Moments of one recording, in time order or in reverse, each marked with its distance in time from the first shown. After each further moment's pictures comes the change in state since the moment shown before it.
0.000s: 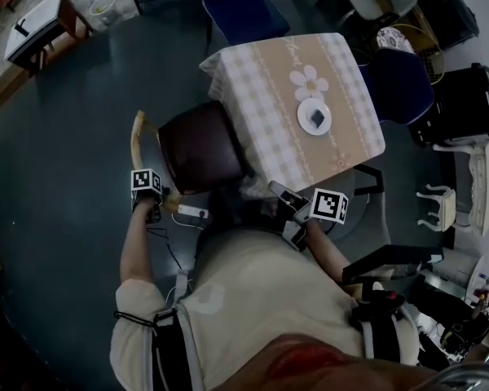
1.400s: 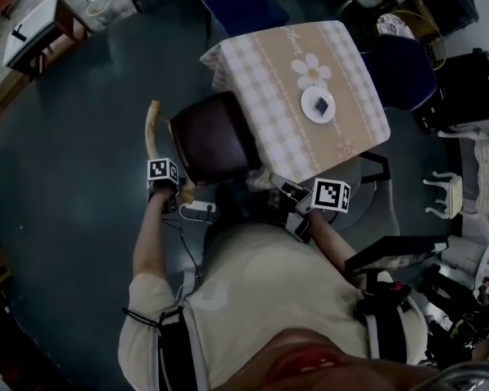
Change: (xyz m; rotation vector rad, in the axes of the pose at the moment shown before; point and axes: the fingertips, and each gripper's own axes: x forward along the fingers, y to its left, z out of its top) left arm 0.008 -0.041 0.008 0.050 0.014 -0.005; right arm 0.003 0.001 -0.012 -0.002 0.041 -0.023
